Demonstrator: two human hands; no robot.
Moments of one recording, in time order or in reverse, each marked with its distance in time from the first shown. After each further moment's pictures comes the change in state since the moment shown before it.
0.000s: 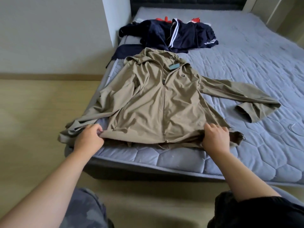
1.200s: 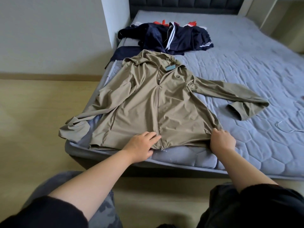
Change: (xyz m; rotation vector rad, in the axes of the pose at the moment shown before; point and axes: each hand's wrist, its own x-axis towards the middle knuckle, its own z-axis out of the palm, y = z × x) left_hand -0.062 0.117 0.055 0.238 -0.156 0.949; right_hand -0.016 0.043 -0.001 -0.118 -0.321 0.232
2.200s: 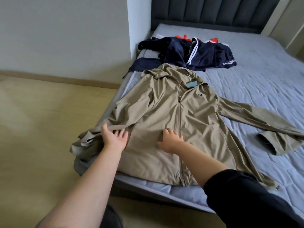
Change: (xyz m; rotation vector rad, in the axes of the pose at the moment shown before) left_hand 0.009 -0.142 -0.031 -2.403 1.203 -1.193; right_hand 0.044 -0.238 -0.041 0.274 -0.337 -0.480
